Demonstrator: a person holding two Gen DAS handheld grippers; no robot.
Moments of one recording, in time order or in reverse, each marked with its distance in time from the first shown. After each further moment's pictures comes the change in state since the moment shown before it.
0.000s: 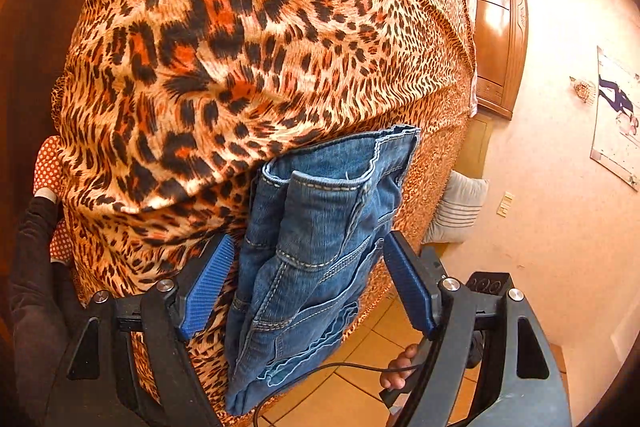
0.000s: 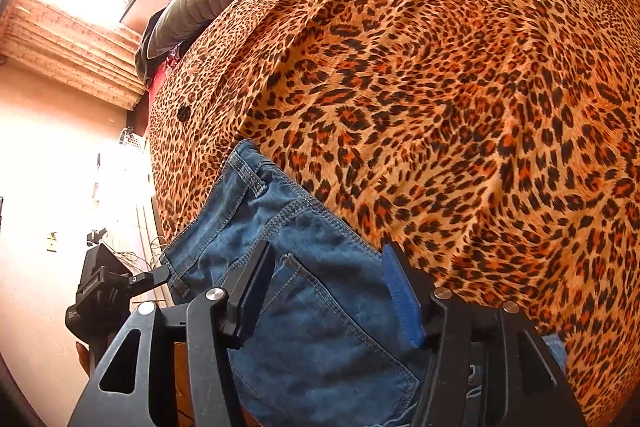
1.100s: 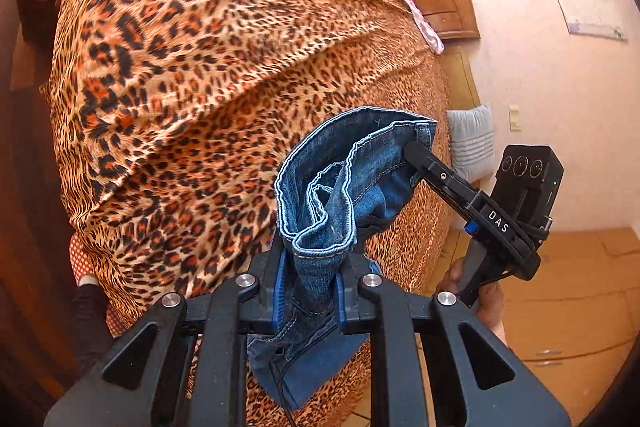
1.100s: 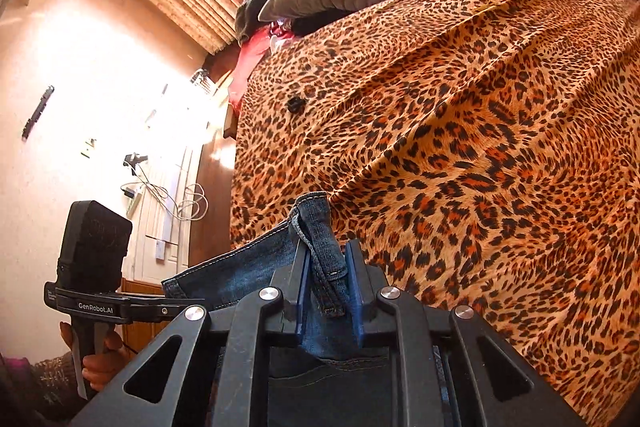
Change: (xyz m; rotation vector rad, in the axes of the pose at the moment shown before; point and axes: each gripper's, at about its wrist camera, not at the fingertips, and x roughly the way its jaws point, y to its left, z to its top) left arm -0.029 -0.108 -0.069 0.485 -0.054 0.126; right arm -0.021 0.076 0.020 -0.368 -0.032 0.186
